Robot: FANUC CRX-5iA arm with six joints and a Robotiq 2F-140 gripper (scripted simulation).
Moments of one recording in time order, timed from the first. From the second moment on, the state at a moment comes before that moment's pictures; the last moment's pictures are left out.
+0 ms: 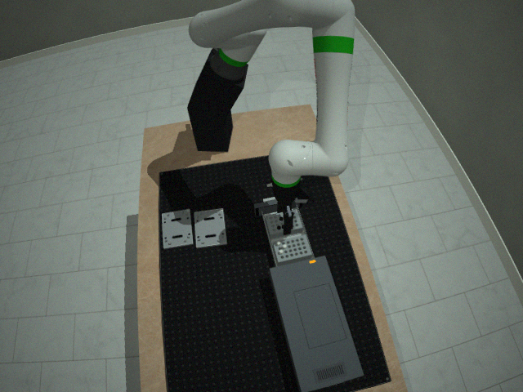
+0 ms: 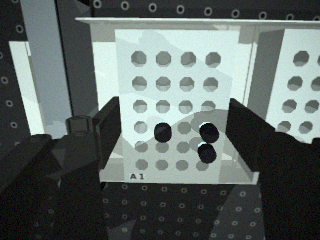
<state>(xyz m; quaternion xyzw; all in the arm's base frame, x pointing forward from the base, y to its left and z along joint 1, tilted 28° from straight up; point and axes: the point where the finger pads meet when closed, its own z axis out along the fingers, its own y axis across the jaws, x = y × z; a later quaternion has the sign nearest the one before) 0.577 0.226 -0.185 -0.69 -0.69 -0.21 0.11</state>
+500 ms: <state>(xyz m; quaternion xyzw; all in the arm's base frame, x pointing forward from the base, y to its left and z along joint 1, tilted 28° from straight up) 0.576 0.224 -0.181 -0.69 -0.69 -0.21 0.11</state>
